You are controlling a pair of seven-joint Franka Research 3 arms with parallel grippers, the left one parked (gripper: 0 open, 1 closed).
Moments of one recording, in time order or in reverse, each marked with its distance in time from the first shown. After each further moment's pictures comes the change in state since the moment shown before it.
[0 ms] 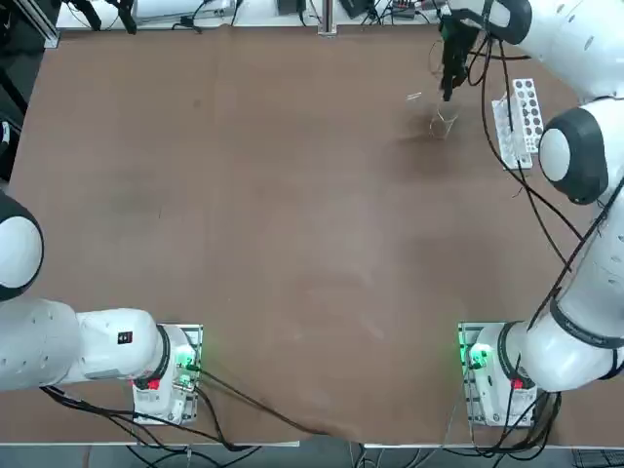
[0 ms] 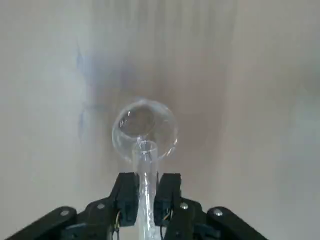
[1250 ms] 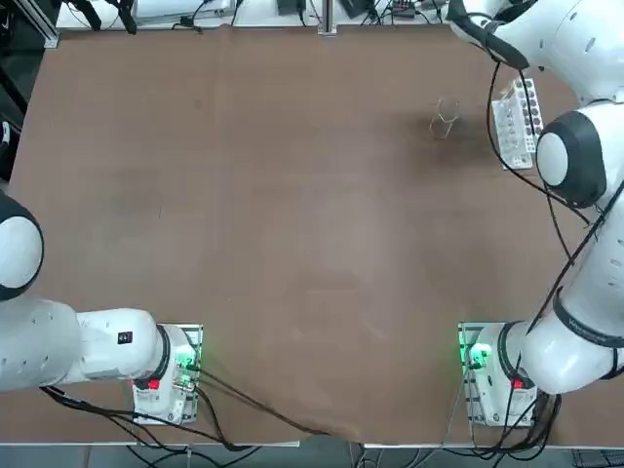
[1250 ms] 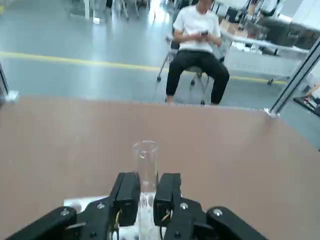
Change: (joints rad) arm 0.022 0.030 -0.009 0.058 -0.921 -0.359 0.350
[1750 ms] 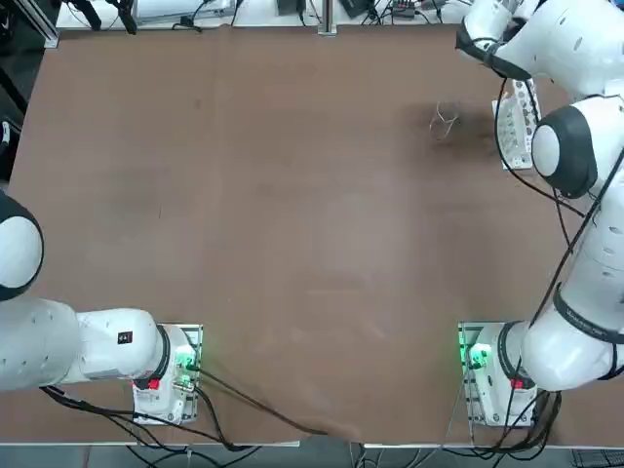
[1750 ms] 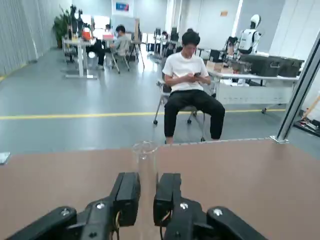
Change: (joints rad) arm -0.052 0.068 -0.002 -0.044 -0.164 0.002 0.137
